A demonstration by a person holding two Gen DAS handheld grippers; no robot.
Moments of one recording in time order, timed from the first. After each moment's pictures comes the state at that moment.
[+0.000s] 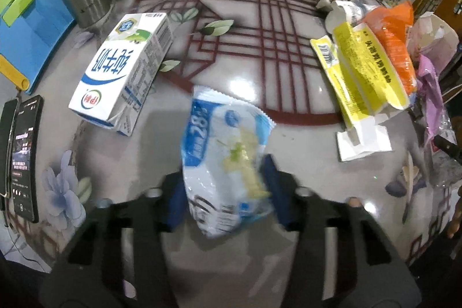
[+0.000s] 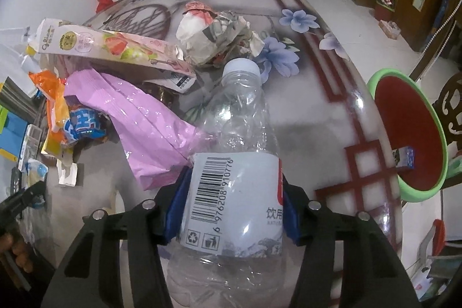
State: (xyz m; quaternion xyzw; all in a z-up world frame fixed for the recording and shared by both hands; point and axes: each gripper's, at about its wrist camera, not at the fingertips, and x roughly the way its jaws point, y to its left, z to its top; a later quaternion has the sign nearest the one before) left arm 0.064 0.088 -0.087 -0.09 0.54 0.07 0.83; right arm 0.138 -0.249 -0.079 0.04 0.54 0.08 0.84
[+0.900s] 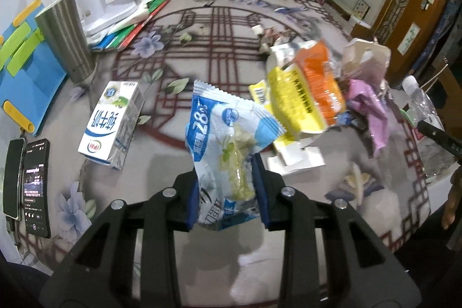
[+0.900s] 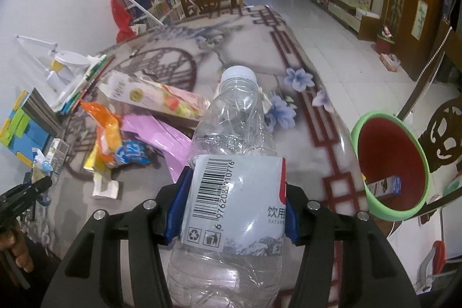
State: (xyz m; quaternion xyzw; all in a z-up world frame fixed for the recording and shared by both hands) left arm 0.054 0.049 -0.019 -0.07 0.47 0.02 0.88; right arm 0.114 -0.244 -0.004 0.03 0.46 0.10 0.88
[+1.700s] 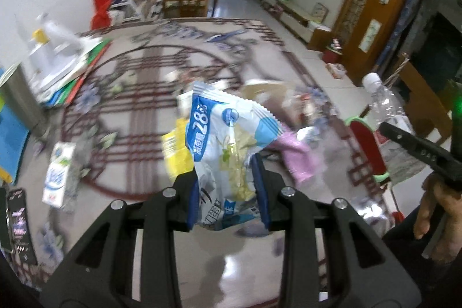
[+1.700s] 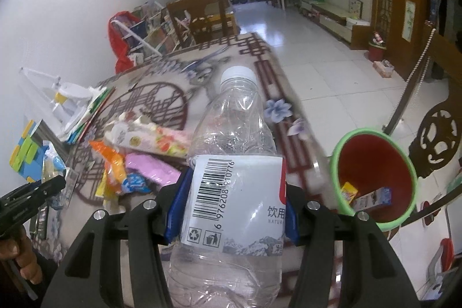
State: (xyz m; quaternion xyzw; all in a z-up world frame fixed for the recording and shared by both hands) left arm 0.086 -0.050 0.040 -0.05 0.42 -0.08 0.90; right arm 0.111 -0.292 0.039 0.07 0.41 0.09 0.91
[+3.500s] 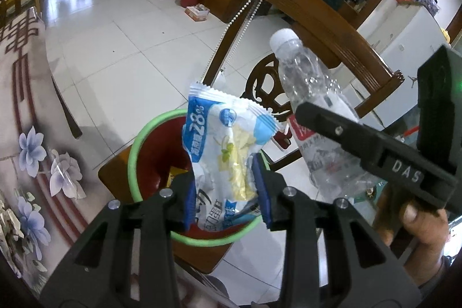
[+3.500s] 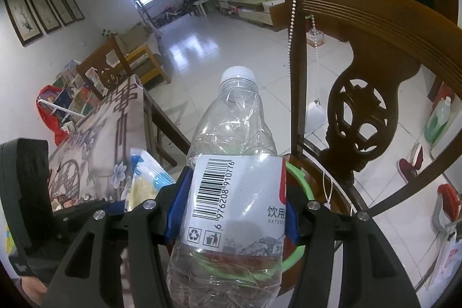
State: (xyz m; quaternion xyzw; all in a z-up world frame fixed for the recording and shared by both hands) left arm 0.228 -0.446 -0.019 0.00 0.49 -0.40 0.78; right arm 0.156 -0.578 0.019 0.20 0.40 -0.06 0.89
